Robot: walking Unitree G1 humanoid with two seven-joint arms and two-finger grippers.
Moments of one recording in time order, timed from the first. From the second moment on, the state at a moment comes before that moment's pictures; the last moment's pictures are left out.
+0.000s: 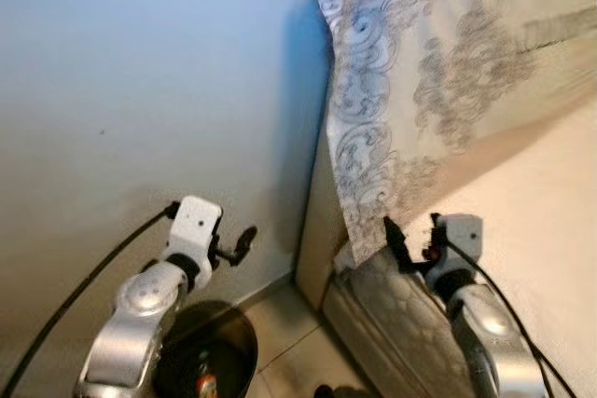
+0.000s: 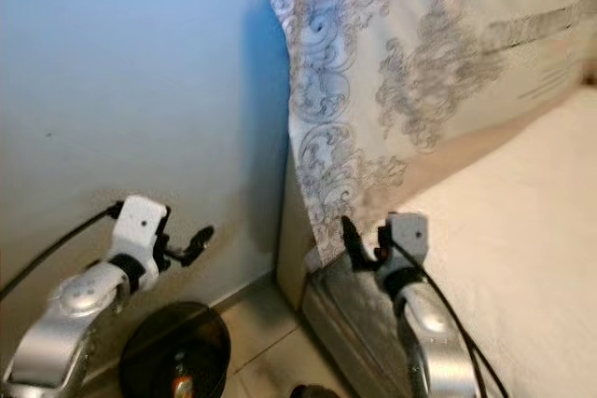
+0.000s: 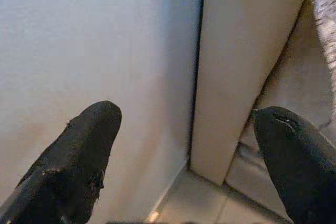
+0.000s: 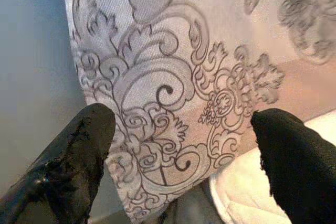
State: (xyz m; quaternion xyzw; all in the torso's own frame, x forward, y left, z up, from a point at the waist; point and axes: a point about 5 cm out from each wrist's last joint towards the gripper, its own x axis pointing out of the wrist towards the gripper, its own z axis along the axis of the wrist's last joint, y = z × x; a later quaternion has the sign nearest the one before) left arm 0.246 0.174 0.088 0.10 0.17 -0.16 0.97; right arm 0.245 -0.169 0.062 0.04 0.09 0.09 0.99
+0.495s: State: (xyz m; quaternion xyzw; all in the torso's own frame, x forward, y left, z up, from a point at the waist) left arm 0.248 0.183 0.089 0.11 0.16 -0.14 0.97; right arm 0.248 -0.173 0.043 0.04 0.10 0.08 0.99
